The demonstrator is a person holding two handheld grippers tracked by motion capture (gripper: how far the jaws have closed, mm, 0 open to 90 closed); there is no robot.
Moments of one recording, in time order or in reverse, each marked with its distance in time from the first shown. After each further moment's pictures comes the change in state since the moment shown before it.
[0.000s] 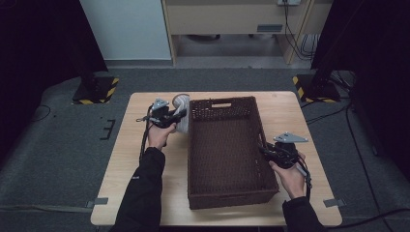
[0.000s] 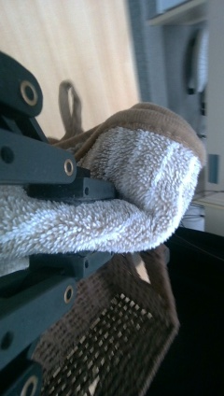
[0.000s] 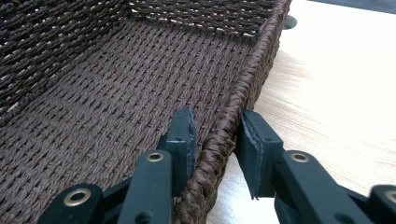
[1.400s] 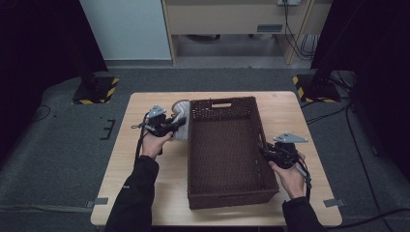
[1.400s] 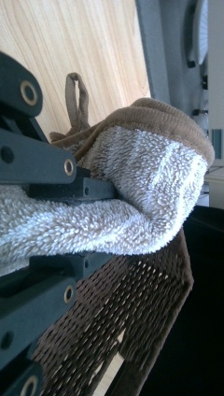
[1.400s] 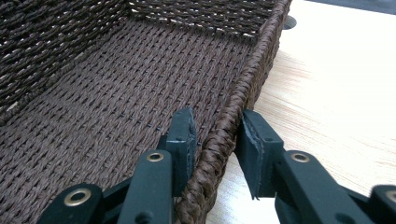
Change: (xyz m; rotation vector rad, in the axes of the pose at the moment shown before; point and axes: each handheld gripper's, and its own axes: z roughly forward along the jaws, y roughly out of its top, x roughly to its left) left arm -0.010 -0.017 -0.031 0.030 -0.097 0.032; right arm 0.001 0.000 0.000 -0.001 -0.003 0.005
